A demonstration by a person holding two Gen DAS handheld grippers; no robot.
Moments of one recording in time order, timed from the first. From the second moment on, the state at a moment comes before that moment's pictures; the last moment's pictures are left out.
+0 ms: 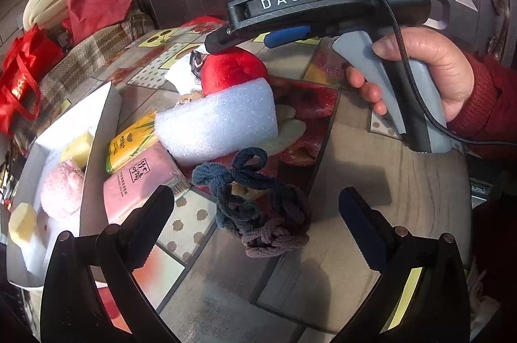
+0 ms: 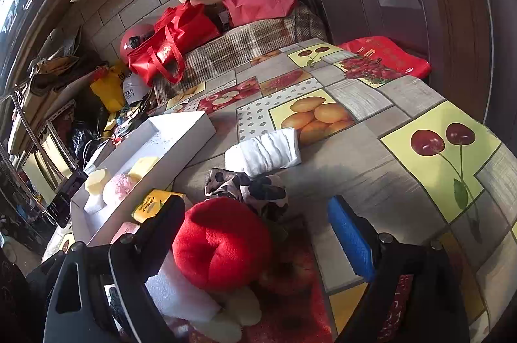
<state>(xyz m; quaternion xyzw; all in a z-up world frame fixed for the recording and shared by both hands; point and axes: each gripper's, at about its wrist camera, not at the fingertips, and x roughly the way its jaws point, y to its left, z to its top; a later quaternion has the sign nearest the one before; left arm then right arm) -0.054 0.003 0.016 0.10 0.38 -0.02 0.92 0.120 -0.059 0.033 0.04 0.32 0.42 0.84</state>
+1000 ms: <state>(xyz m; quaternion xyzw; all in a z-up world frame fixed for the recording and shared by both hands) -0.112 0.062 0.057 0.02 0.22 0.06 0.97 0.054 -0.082 0.073 0.04 0.13 0.42 0.90</state>
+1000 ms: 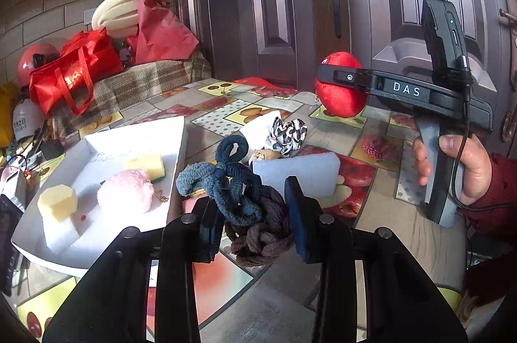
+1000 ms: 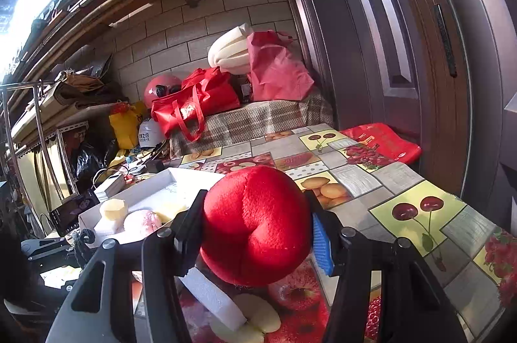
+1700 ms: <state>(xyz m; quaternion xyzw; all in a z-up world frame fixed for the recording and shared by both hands) -0.132 0.157 0.061 -0.05 0.15 0.24 0.96 0.036 -0.064 0.071 0.00 0.11 0.45 0.89</state>
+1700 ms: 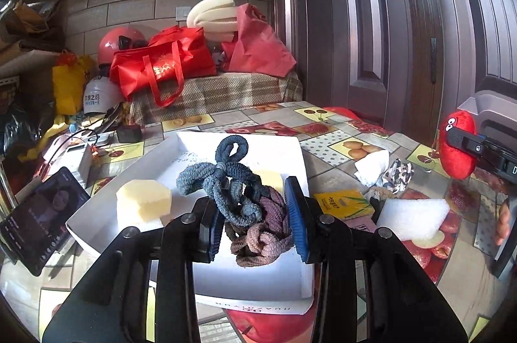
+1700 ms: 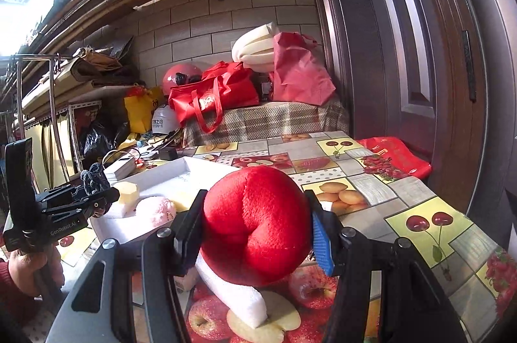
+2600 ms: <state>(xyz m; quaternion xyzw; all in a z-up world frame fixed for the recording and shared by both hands) -0.136 0.157 0.061 -0.05 0.14 0.27 0.95 0.020 -0.039 0.069 -0.03 0.12 0.47 0.87</state>
